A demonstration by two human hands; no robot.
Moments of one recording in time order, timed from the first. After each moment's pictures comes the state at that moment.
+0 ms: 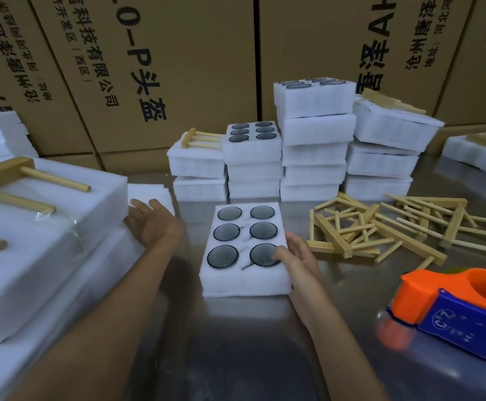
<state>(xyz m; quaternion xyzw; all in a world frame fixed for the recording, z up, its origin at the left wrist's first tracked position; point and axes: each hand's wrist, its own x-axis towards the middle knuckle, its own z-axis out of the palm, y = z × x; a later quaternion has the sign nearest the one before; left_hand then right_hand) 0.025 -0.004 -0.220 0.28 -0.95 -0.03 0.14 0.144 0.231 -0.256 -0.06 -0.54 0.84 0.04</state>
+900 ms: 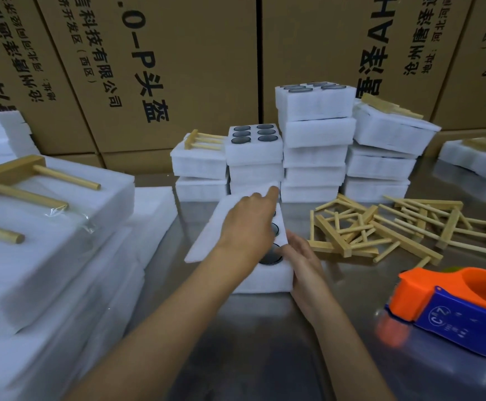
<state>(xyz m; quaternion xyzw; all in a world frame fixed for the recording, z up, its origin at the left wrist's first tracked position) 0.120 0.130 -0.155 -0.16 -0.97 -0.08 0.17 0.146 0.237 -0.254 -0.05 -0.52 0.85 0.03</state>
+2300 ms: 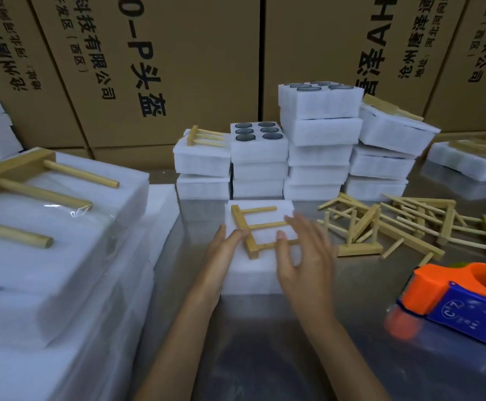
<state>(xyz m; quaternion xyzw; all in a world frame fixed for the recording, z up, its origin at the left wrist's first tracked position) 0.114 0.051 -0.239 0.02 -0.69 -0.72 -0.05 0.168 0.192 -0.236 0.01 -0.82 0.36 0.44</state>
